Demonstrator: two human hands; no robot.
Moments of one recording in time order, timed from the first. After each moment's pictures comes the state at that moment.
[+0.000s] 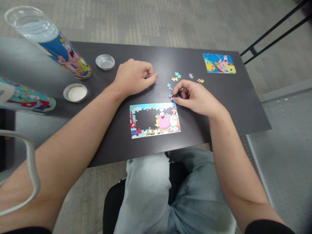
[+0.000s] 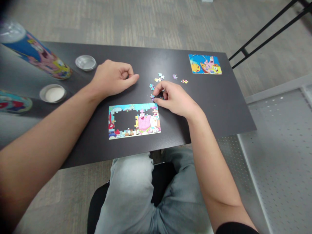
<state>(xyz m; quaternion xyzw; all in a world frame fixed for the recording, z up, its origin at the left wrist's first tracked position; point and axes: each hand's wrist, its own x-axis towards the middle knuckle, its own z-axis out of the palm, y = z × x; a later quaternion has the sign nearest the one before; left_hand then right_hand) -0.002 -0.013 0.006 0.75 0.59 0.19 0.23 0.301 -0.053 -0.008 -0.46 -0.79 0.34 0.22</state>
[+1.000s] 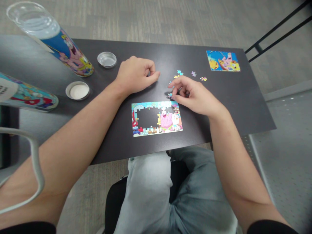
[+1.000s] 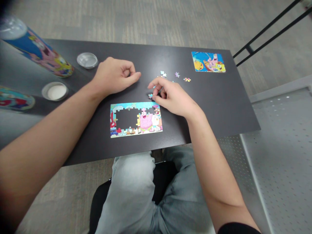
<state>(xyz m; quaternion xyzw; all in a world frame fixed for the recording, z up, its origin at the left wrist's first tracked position) -0.002 -0.004 -0.005 0.75 0.59 0.23 0.21 0.289 -0.056 -0.005 -0.43 -0.79 0.37 0.22</state>
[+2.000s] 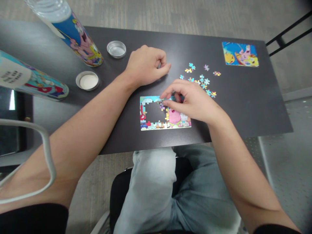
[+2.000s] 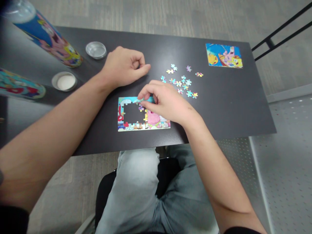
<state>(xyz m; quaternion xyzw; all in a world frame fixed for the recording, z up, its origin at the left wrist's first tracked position) 0.001 -0.004 -0.009 0.78 0.56 0.23 0.16 0.242 -0.080 0.002 -0.35 -0.85 0.34 0.21</state>
